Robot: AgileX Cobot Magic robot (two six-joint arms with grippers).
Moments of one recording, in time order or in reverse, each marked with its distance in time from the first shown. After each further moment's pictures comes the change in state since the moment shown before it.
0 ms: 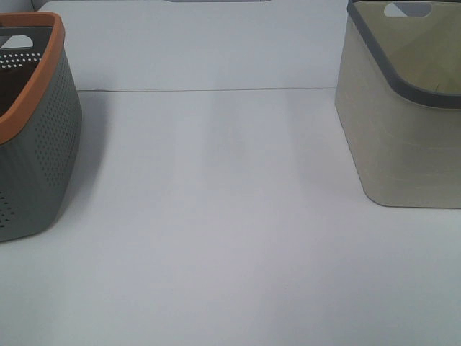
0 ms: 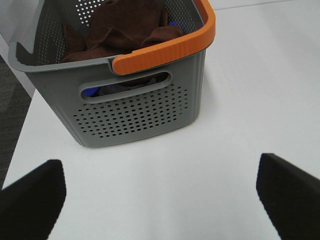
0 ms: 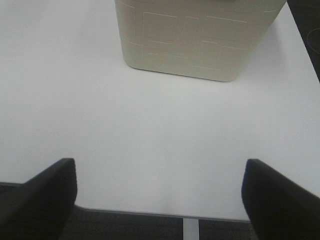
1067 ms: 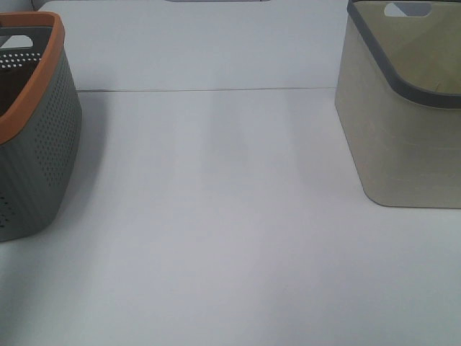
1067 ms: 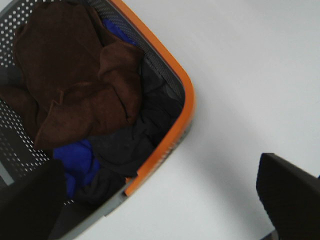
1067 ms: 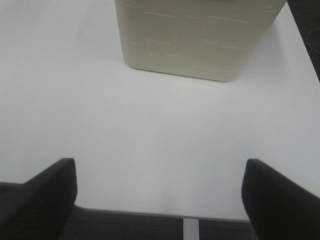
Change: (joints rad) left arm 0.000 1.117 -0.785 -0.132 0.167 0.528; right arm 0.000 0.000 0.000 0.000 0.000 0.000
